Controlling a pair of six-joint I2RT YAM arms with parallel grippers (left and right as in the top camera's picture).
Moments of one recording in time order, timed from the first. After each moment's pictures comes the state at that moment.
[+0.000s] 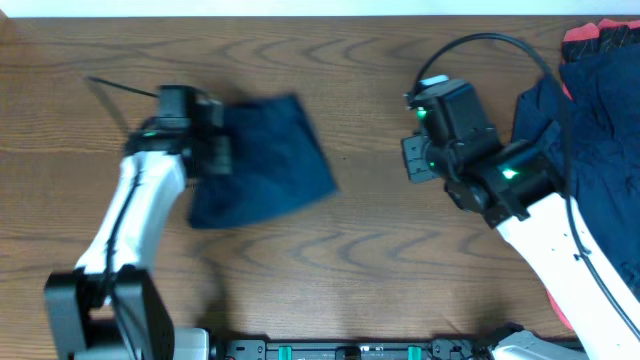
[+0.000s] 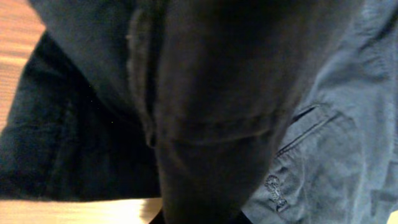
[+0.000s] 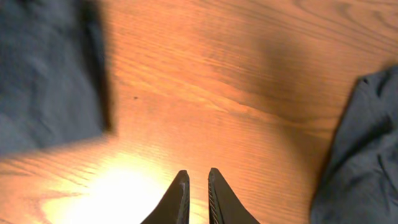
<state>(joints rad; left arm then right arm) 0.03 1.57 1.11 -0.70 0.08 -0.05 0.50 1.36 1.40 -0.98 0.20 0.19</state>
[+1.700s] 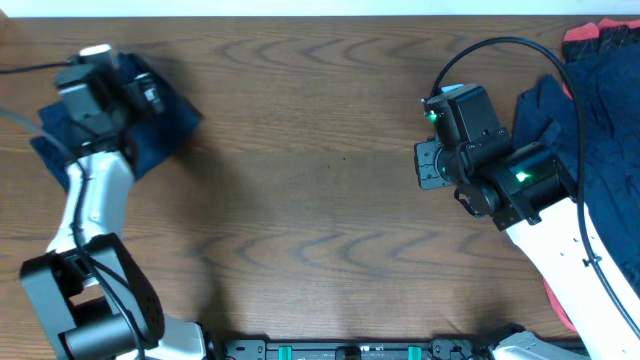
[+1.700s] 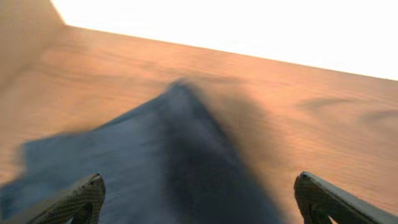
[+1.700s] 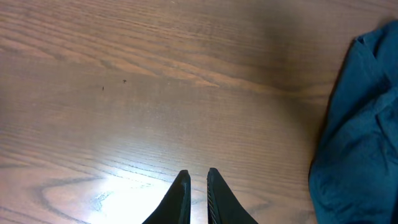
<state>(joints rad) 0.29 1.67 1.11 0.04 0.06 0.01 0.48 1.34 1.40 -1.07 0.20 0.28</state>
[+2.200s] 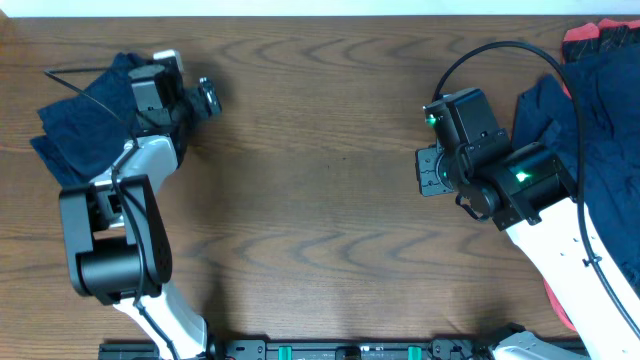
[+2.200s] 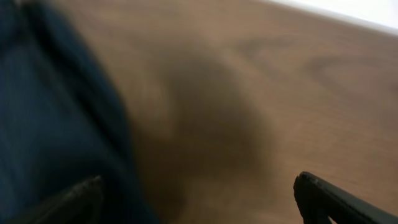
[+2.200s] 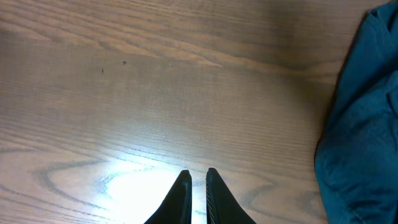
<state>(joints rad) 0.15 1.94 1.12 0.14 0.12 -0.15 0.48 1.34 1.40 -1.13 0.17 0.30</state>
